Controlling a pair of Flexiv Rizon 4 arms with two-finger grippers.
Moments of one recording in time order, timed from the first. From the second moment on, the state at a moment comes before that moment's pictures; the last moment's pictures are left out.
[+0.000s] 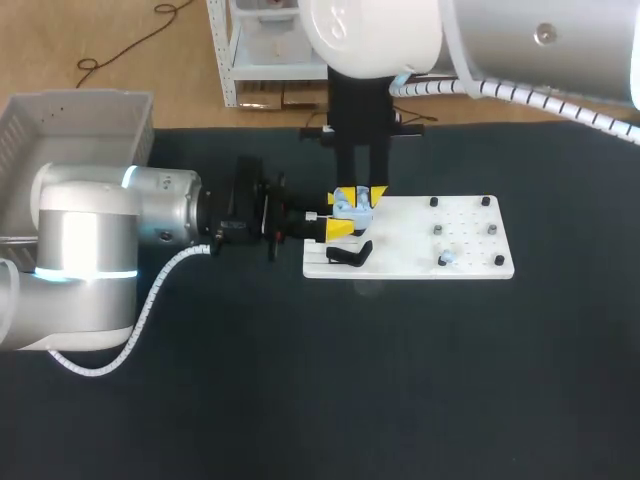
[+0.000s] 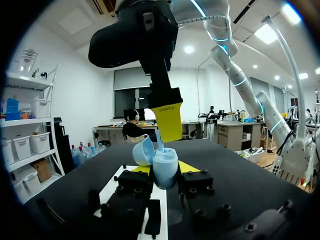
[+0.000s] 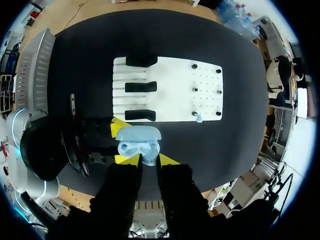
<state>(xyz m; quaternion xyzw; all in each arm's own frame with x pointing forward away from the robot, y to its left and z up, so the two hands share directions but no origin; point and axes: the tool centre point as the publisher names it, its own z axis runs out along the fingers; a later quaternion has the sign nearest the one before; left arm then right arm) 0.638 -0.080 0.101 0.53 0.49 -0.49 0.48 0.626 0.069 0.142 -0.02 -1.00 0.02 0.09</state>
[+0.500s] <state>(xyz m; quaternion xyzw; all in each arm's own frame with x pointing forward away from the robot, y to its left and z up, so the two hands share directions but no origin) 0.639 -0.079 0.101 0.53 0.49 -0.49 0.48 0.628 0.072 0.142 -0.04 -0.99 0.00 0.11</state>
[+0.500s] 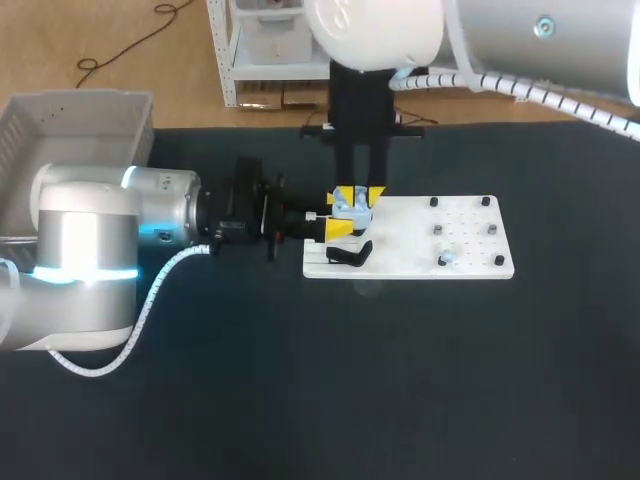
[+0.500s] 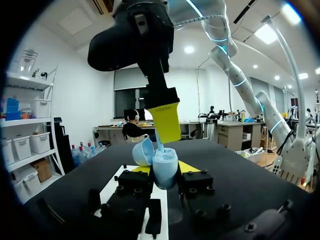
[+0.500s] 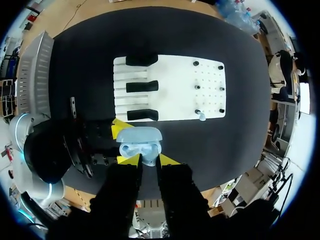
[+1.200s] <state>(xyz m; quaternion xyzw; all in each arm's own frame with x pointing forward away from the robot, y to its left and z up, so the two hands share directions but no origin) 0.640 -0.080 0.102 0.53 0.49 -0.49 0.48 0.632 0.071 0.144 -0.09 -0.99 -0.05 0.10</state>
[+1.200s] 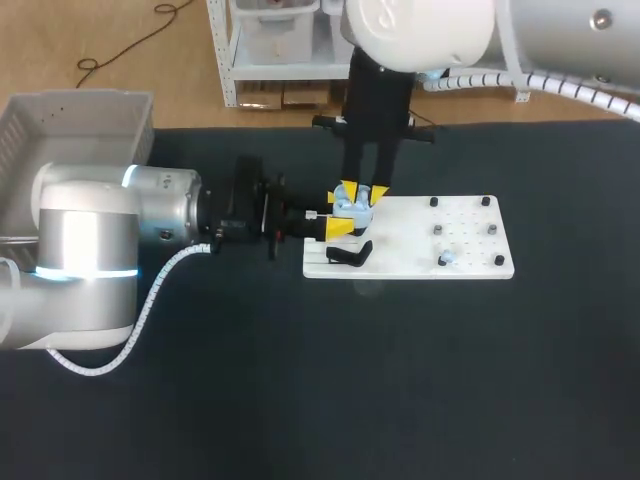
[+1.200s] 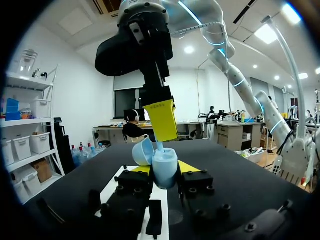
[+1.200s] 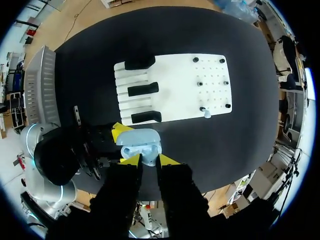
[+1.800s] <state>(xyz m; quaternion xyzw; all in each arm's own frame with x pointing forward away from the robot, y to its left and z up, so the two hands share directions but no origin) 0.638 -0.080 0.102 0.53 0.49 -0.49 0.48 0.630 0.072 0.171 -0.13 -0.99 -0.06 0.08</state>
